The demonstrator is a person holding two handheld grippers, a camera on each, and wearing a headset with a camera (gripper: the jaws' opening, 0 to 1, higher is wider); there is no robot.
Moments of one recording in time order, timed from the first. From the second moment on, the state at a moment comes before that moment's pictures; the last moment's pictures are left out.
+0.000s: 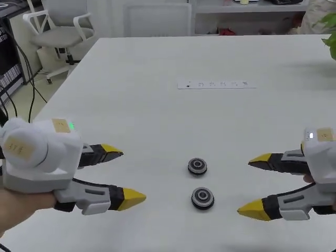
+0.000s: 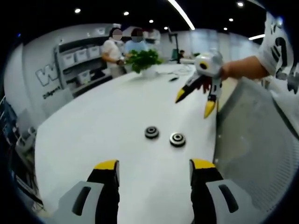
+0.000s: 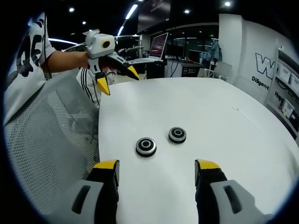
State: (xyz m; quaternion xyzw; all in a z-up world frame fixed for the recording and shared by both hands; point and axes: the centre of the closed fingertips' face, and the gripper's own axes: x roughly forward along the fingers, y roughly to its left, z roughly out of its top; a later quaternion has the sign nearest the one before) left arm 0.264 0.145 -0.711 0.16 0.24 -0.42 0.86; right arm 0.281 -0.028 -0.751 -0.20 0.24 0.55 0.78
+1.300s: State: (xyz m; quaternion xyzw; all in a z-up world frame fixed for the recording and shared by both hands) left arm 0.278 0.085 -0.740 0.17 0.24 -0.49 0.82; right arm 0.282 -0.003 -0.767 -0.19 0.25 0.58 0.75
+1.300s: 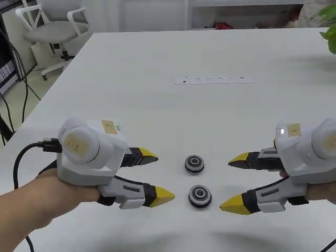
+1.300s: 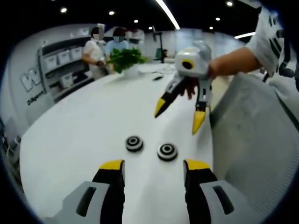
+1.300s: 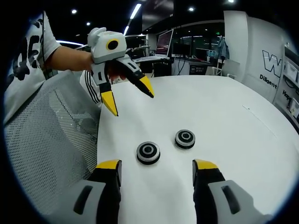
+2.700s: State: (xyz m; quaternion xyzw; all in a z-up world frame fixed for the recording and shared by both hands) left arm 0.285 0.044 -0.769 0.18 0.25 -0.54 0.79; right arm 0.286 0.012 -0.796 -0.16 0.28 0.60 0.73
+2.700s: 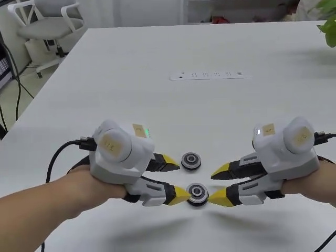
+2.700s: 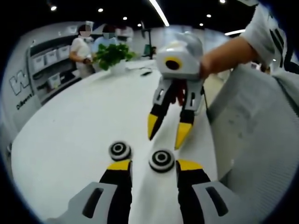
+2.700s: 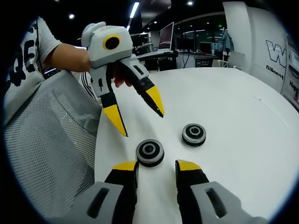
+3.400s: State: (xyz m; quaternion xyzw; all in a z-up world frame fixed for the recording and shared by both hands) left arm 0.281 0.031 -0.786 0.18 0.26 -0.55 0.77; right arm 0.281 0.015 -0.807 -0.16 0.30 0.61 0.72
